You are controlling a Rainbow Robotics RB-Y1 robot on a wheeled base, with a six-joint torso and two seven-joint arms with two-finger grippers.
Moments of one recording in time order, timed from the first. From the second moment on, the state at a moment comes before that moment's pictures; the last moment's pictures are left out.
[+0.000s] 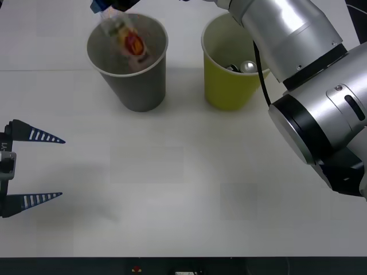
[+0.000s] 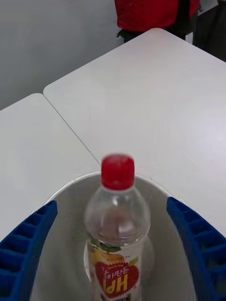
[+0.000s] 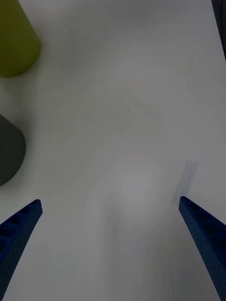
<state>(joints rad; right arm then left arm) -1.47 -0.12 0.28 -0.93 2.33 -1.06 -1.25 0.26 1.13 0.26 -2.01 -1.31 -1.13 -0.09</state>
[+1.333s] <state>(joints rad) -1.21 -0.22 0.12 -1.59 2.32 -1.56 -1.22 0.26 1.13 0.26 -2.01 -1.31 -1.13 -0.09</state>
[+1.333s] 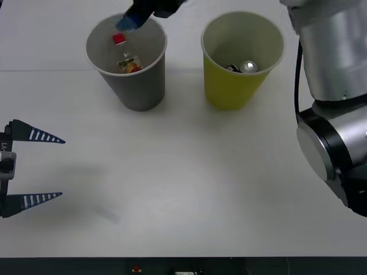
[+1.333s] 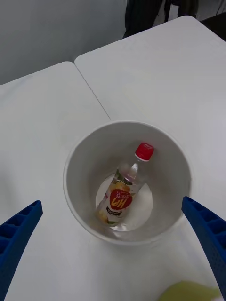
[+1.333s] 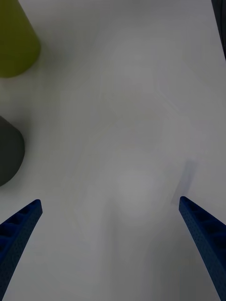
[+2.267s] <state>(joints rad) -0.51 -0.41 -0.03 -2.31 2.10 -1.57 -1.07 0.26 1.13 0.26 -2.01 -1.31 -1.13 -0.09</state>
